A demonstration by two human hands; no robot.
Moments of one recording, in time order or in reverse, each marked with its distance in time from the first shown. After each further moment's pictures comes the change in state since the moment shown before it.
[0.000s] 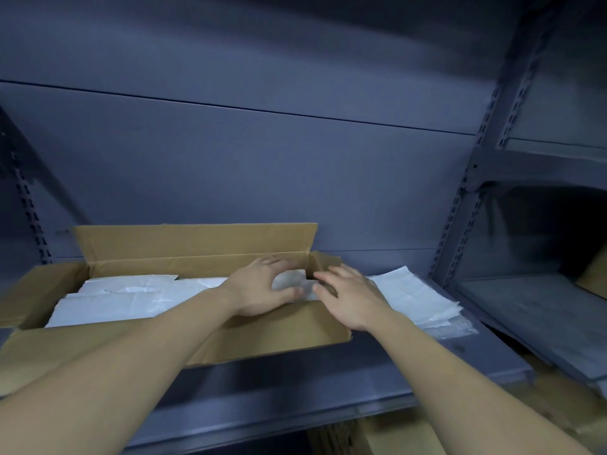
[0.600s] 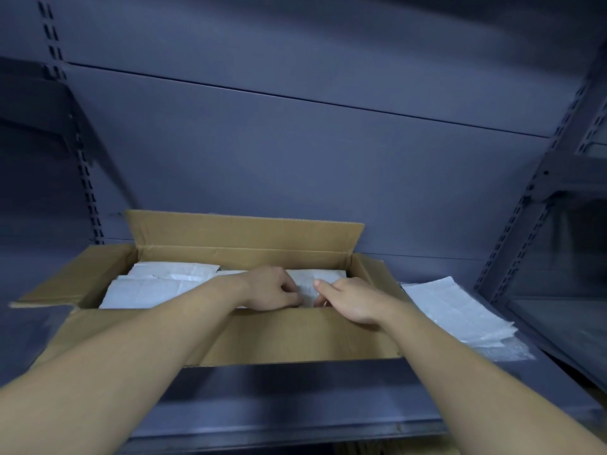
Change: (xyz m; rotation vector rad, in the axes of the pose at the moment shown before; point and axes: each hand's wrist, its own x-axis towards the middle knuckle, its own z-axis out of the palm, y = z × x) left_hand -0.013 -0.053 -0.019 -0.040 -0.228 -0.098; right_hand 0.040 -0.055 0.014 0.216 -0.347 -0.001
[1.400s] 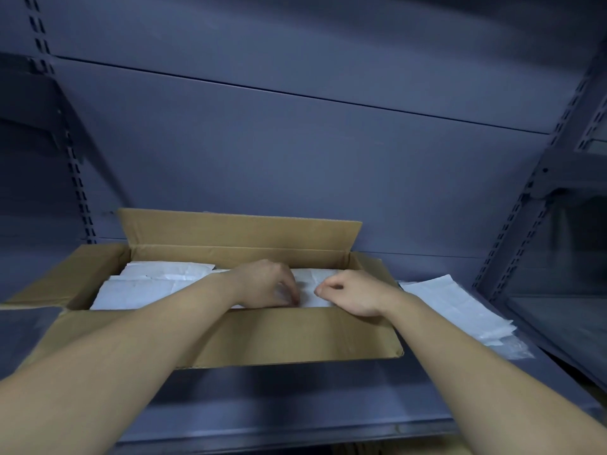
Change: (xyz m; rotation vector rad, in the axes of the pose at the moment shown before) left_hand 0.009 -0.013 -0.001 0.099 0.059 0.235; right_hand 0.006 0.008 -0.011 -0.034 0.026 -0.073
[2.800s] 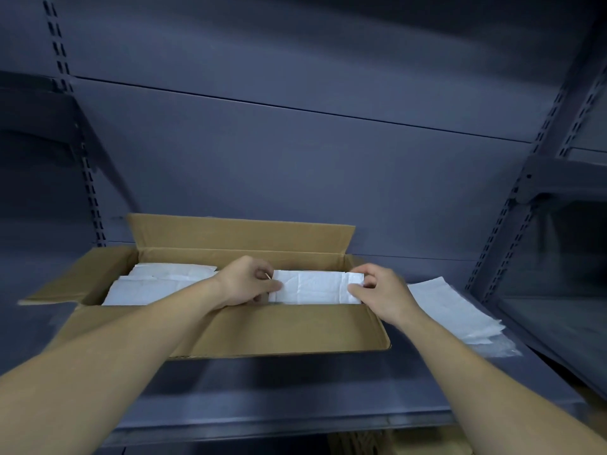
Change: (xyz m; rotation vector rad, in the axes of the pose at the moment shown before) left_hand -0.031 0.019 -0.005 -0.483 0.269 -0.421; right_hand -0.035 0.037 0.001 0.340 0.479 0.071
